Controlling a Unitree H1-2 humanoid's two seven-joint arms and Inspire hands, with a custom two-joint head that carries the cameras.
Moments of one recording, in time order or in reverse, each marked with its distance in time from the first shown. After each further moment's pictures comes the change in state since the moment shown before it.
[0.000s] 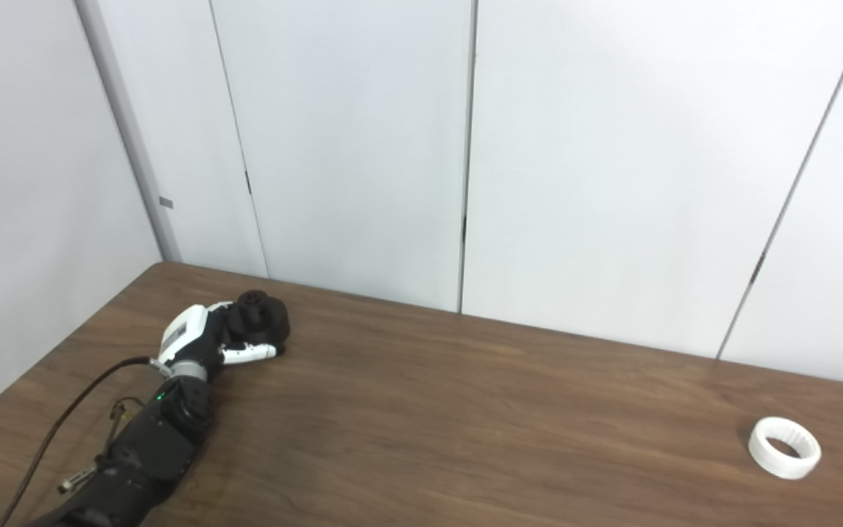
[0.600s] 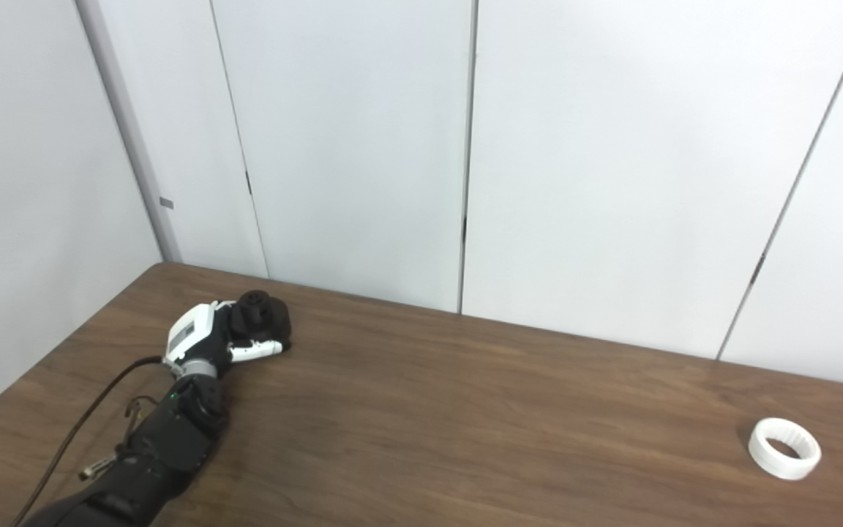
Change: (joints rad) left arm -0.062 -0.038 -0.012 0.121 -0.004 0.004 0.100; right arm -0.001 0.000 -0.001 0.000 -0.040 -0.003 -0.002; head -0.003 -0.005
